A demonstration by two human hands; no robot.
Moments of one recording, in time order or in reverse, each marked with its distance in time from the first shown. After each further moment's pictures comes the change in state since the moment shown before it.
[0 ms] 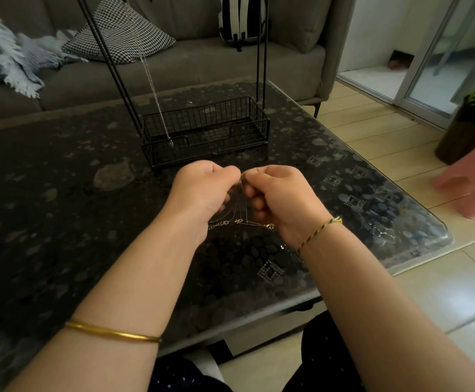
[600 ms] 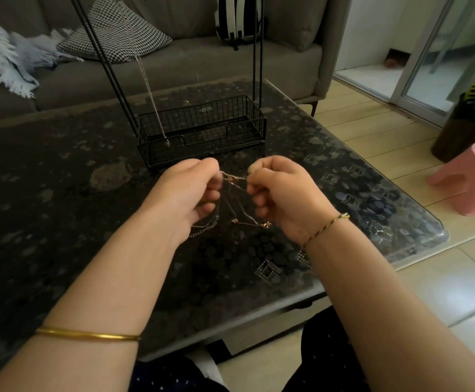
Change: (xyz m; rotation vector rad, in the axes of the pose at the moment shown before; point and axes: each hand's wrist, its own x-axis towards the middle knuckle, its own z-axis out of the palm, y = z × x) left_hand 0.003 0.002 -0.014 -0.162 -0.078 -0.139; right_hand 0.001 -0.002 -0.009 0.010 0.030 0.008
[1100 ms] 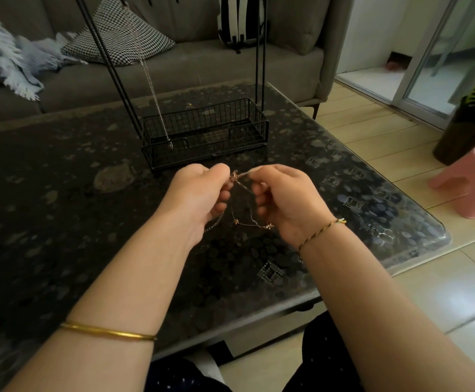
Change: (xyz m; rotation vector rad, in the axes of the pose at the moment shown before) left_hand 0.001 -0.002 0.011 -0.033 0.024 0.024; right_hand 0.004 0.004 0.006 0.104 0.074 0.023
